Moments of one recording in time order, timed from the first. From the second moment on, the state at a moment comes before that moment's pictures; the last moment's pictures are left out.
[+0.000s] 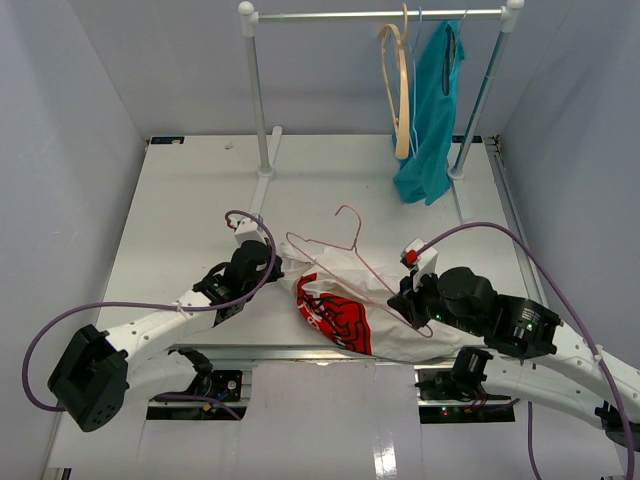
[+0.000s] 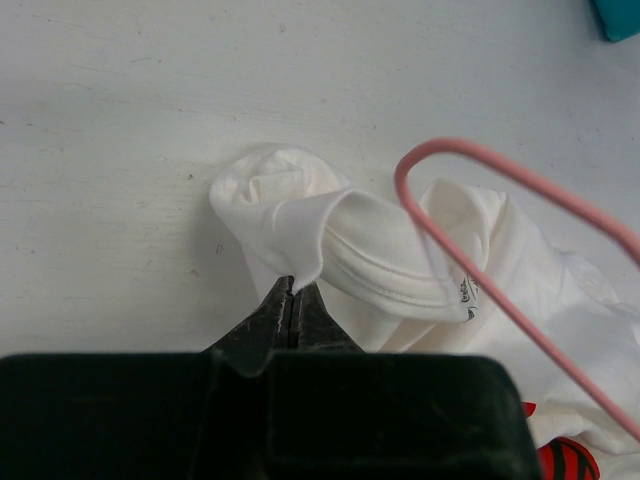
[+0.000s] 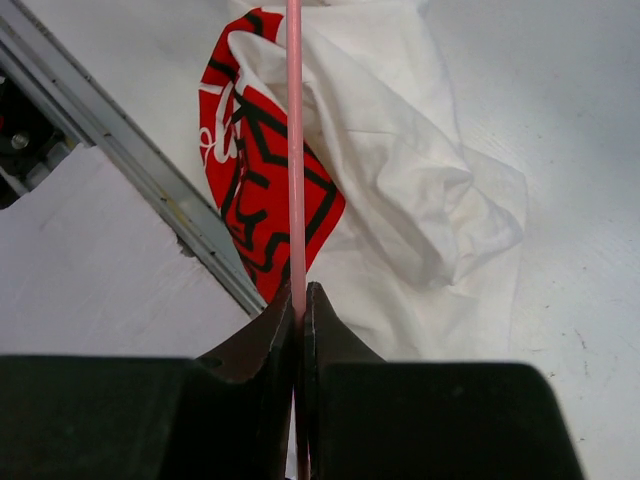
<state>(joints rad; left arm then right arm) -0.71 1.09 0.54 0.01 -0.38 -0.67 1.11 0.60 0.82 -0.76 0.18 0.25</state>
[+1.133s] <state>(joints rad) -0.70 1.12 0.56 0.00 -0.38 -0.67 1.11 0.52 0.78 -0.77 0.03 0.27</state>
